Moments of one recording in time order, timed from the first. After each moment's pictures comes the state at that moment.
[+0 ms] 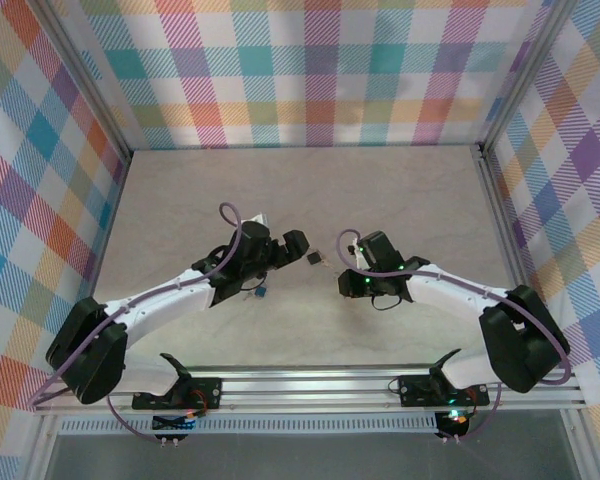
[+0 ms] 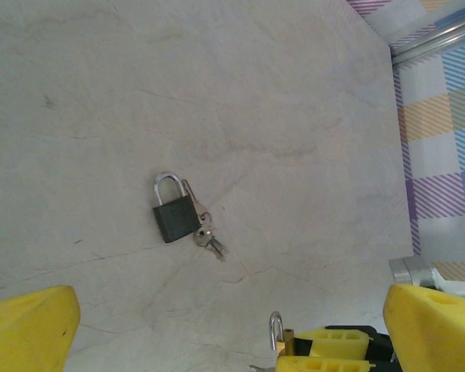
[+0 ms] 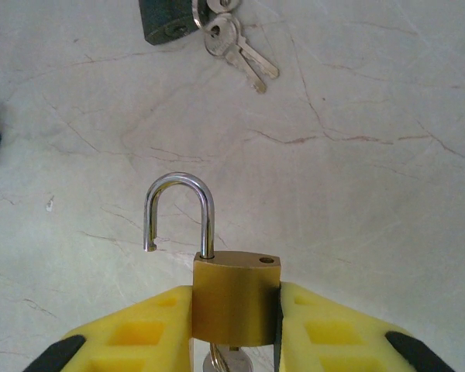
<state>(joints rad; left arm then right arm) -0.71 1.34 0.78 -0.02 -0.01 -0.98 0.61 1.38 0.69 -0.32 -0.22 0.46</state>
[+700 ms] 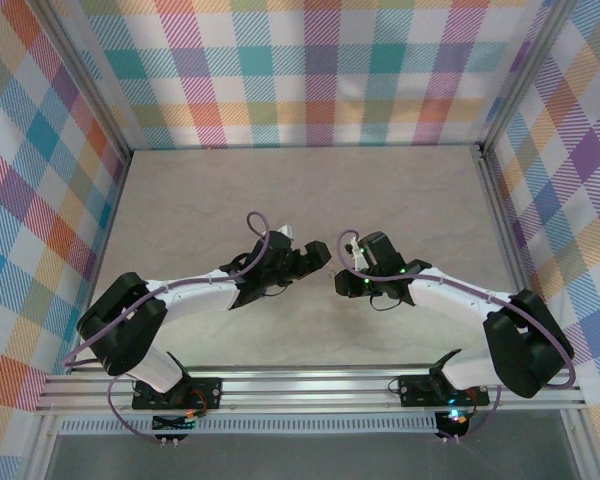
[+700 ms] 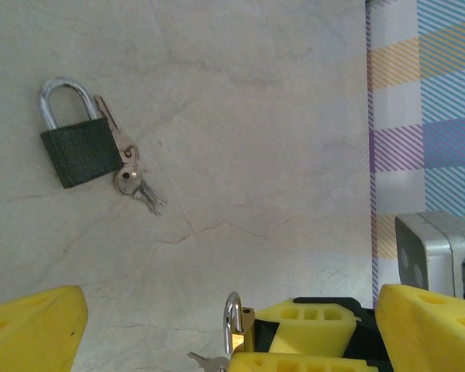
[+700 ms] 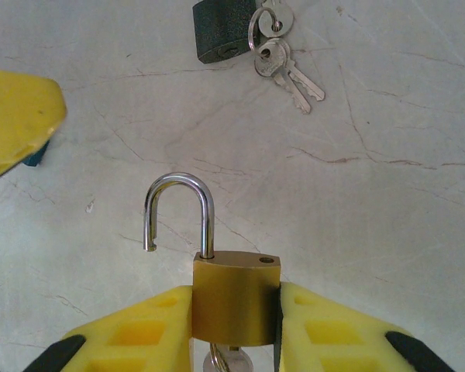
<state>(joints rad) -0.79 1.54 0.76 0.22 0.10 -1.11 0.63 1.35 0.67 -0.26 -0.25 0.46</state>
